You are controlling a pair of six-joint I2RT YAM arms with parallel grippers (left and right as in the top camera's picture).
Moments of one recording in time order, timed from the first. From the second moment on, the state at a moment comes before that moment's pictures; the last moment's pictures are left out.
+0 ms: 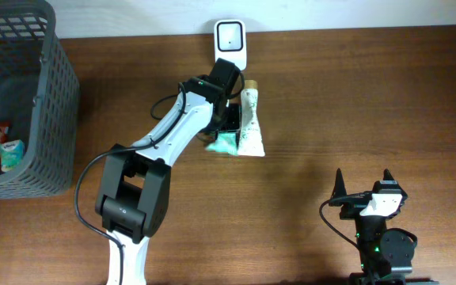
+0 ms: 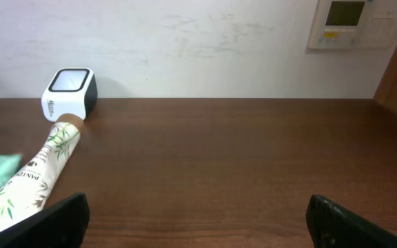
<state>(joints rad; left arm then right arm) -0.47 2.16 1.74 -0.88 0.06 -0.45 -0.03 0.01 0.01 -0.07 0.03 -0.01</state>
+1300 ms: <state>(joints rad) 0.42 1.84 2.13 -1.17 -0.20 -0.31 -0.03 0.01 0.01 -0.07 0.03 -0.01</state>
